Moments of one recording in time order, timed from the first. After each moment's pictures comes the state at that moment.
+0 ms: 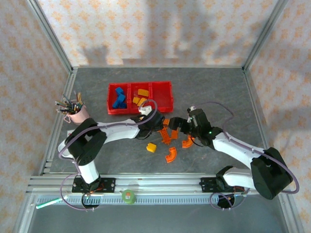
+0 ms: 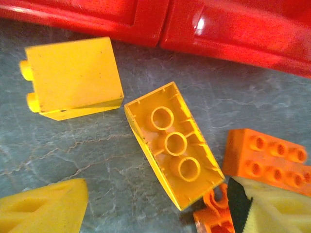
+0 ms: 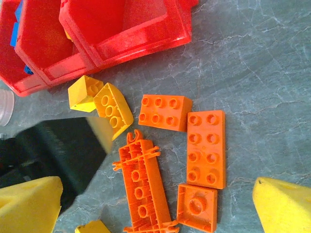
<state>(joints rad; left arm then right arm) -0.78 1.78 1.02 -0.27 -0.35 -0.97 0.56 1.21 0.57 -0.07 -0.13 0.74</state>
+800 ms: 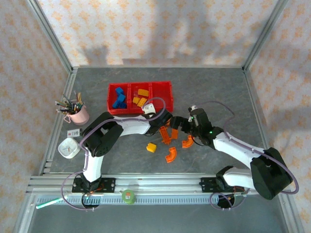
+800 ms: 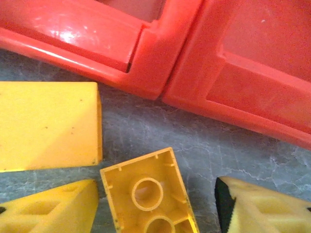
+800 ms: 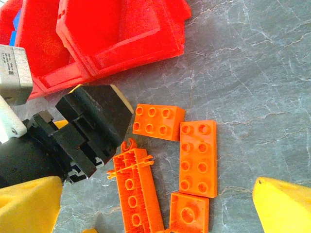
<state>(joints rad) -0.79 1.97 1.17 -0.29 -0.53 -1.14 0.54 1.21 0.57 -0.05 -0.12 0.72</state>
